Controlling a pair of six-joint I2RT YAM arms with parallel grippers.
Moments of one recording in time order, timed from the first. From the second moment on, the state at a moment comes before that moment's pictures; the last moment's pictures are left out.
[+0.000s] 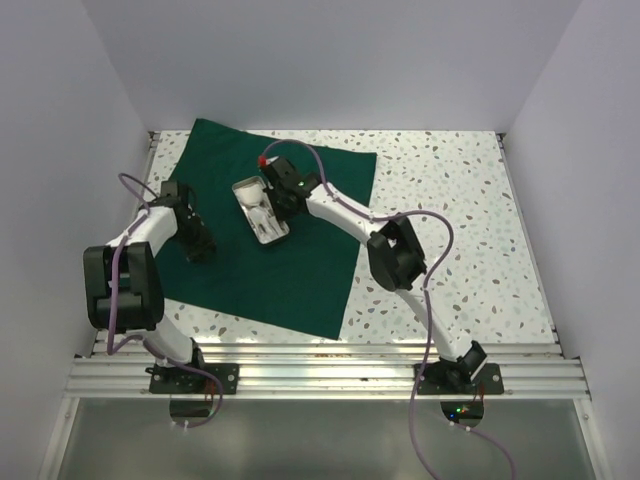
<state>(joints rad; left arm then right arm) 0.12 1.63 1.03 -0.67 0.07 -0.49 0.78 2.50 2.29 -0.70 0.11 0.29</state>
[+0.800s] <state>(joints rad) 0.18 1.72 1.02 -0.75 0.07 -0.49 0.88 2.68 2.49 -0.63 0.11 0.41</state>
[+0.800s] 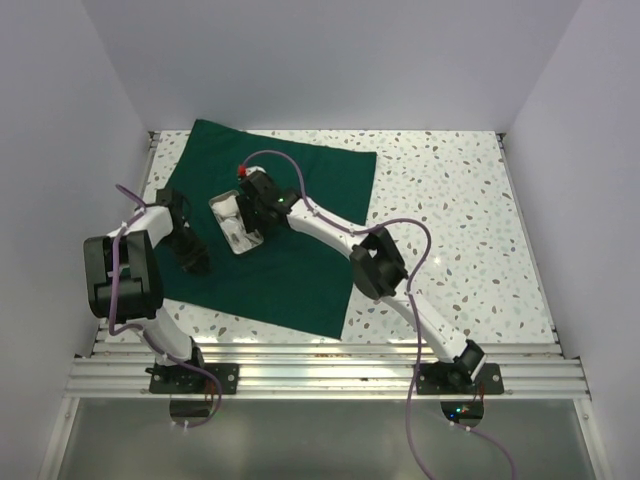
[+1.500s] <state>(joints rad) -0.05 1.67 0.82 -0.72 0.48 -0.55 0.84 1.77 1.19 -0.46 0.03 0.41</state>
